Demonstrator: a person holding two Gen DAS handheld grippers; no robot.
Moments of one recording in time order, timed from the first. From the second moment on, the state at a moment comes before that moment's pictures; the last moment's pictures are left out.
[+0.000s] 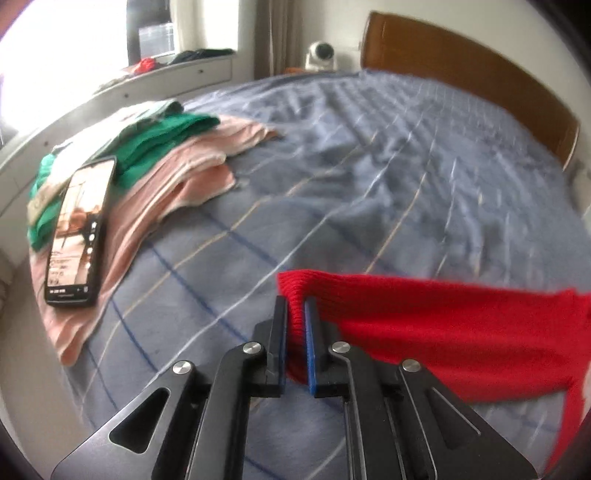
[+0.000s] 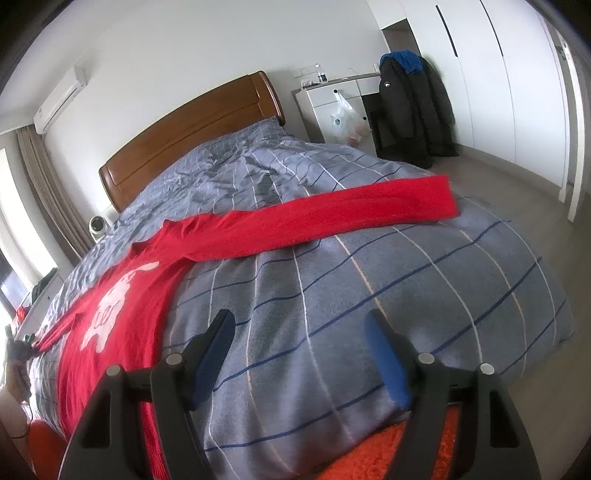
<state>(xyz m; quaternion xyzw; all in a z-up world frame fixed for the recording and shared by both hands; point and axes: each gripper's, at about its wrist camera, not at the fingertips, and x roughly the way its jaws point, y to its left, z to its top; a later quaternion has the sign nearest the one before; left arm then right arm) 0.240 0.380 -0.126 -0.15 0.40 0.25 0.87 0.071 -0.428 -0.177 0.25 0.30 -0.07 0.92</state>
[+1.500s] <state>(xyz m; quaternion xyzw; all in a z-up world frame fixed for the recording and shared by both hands) 0.203 0.363 -0.131 -0.08 0.41 0.27 0.87 0.064 -0.428 -0.174 0.24 0.29 -0.07 0.92</state>
